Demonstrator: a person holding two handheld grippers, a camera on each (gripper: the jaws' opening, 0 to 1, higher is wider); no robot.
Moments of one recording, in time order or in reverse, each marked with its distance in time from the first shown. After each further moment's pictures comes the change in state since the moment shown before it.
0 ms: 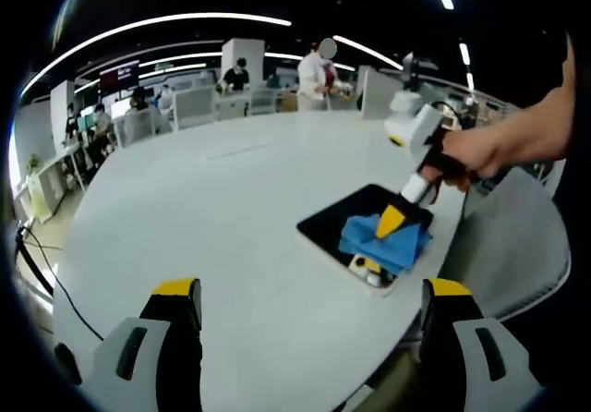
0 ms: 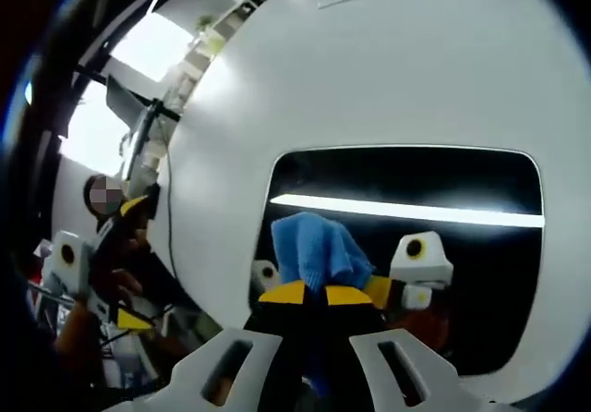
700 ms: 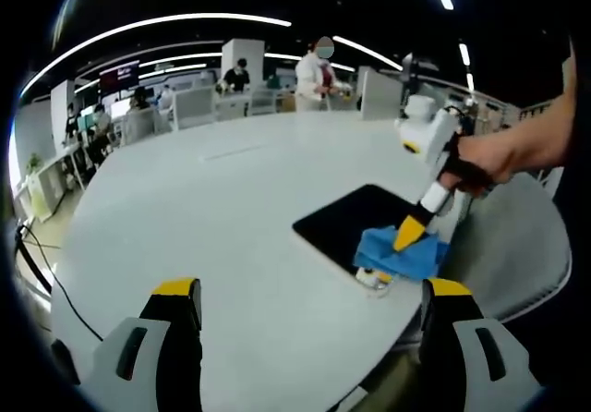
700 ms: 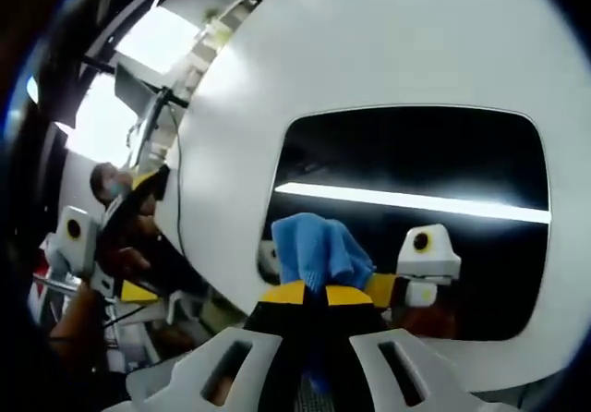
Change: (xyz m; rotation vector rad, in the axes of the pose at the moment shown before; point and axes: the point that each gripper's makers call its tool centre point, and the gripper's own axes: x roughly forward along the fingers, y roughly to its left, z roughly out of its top) left arm 0.001 -0.006 -0.001 -0.005 -0.003 0.002; right arm -0.006 0.008 -0.031 -0.008 0.041 0.037
